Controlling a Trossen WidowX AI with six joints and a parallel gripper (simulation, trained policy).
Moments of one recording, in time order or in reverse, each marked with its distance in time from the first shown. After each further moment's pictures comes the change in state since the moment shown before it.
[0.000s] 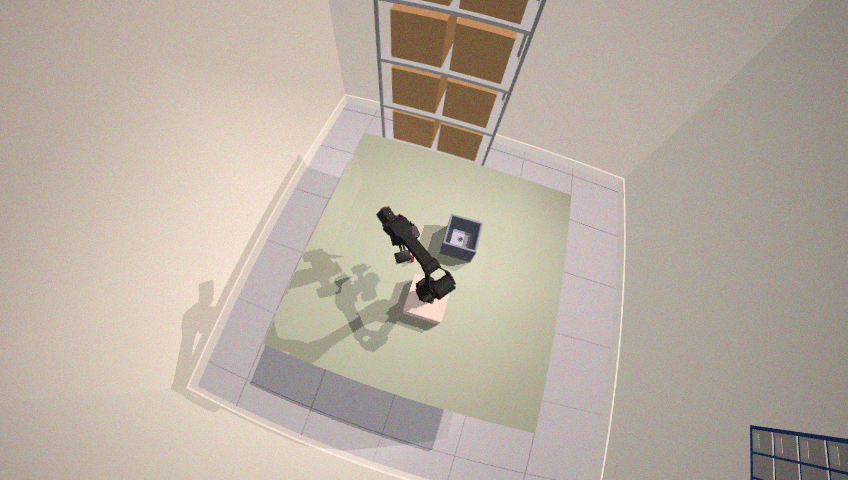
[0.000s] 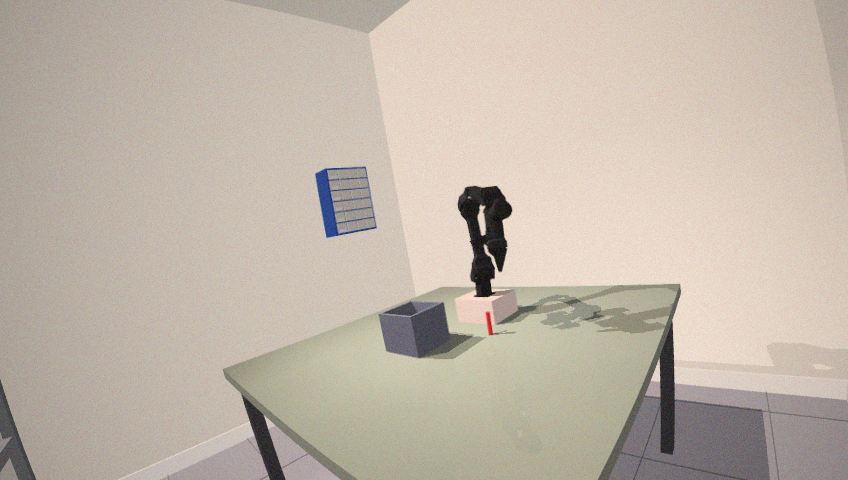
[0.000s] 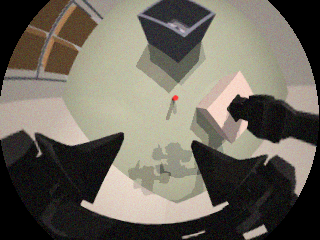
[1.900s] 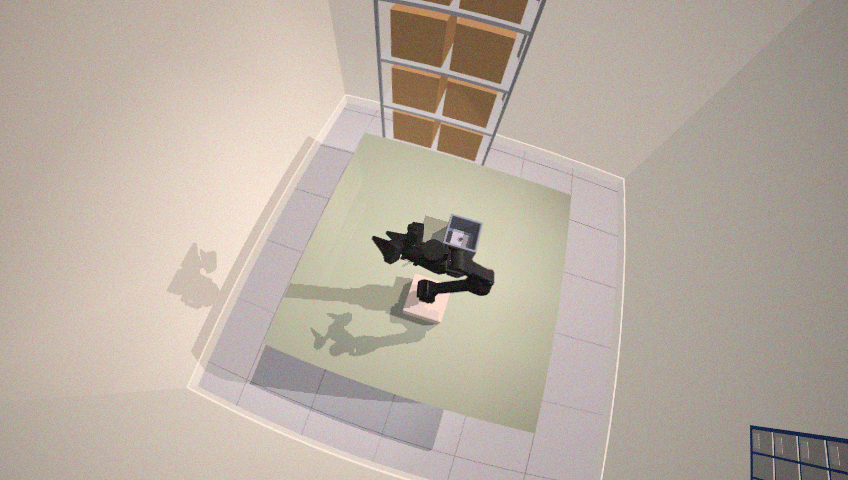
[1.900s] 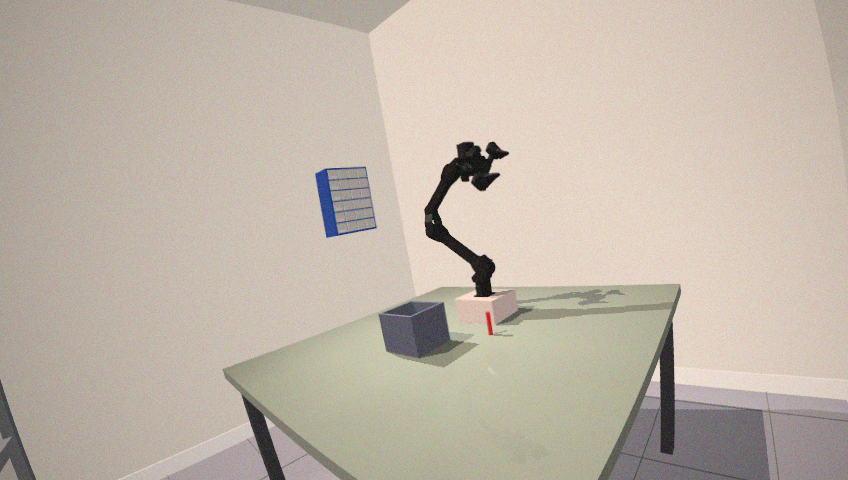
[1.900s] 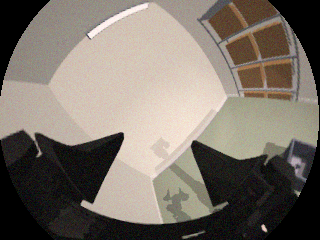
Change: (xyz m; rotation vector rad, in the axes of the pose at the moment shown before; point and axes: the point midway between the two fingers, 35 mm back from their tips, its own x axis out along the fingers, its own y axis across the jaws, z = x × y) arm -0.334 -0.055 -0.043 -1.114 0.193 1.450
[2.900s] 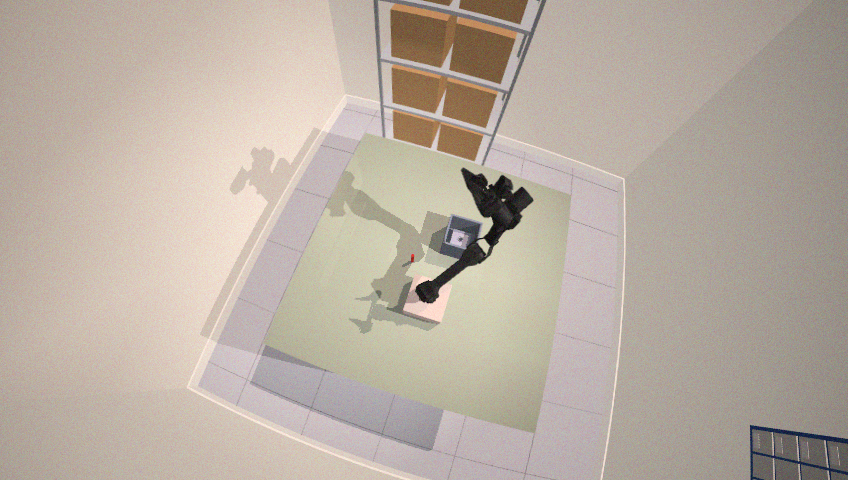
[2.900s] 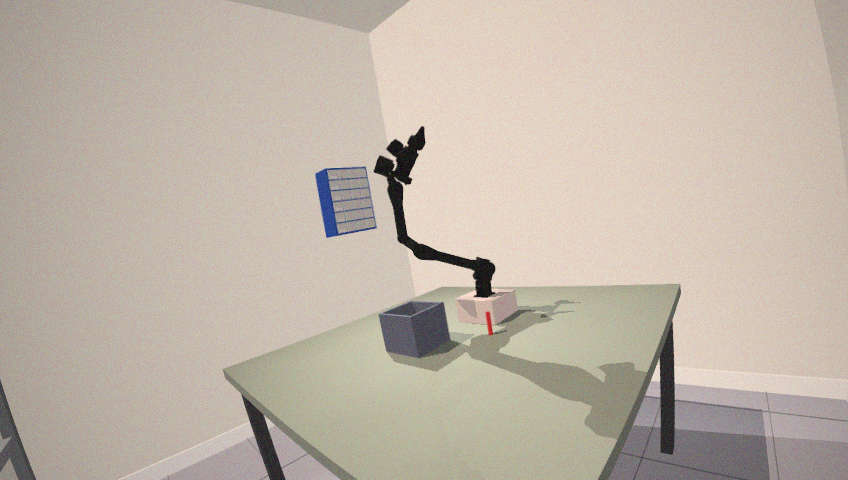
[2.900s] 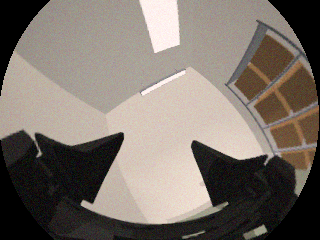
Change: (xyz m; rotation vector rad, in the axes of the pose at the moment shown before) arm -0.153 -0.040 0.239 -0.134 -0.465 0.575
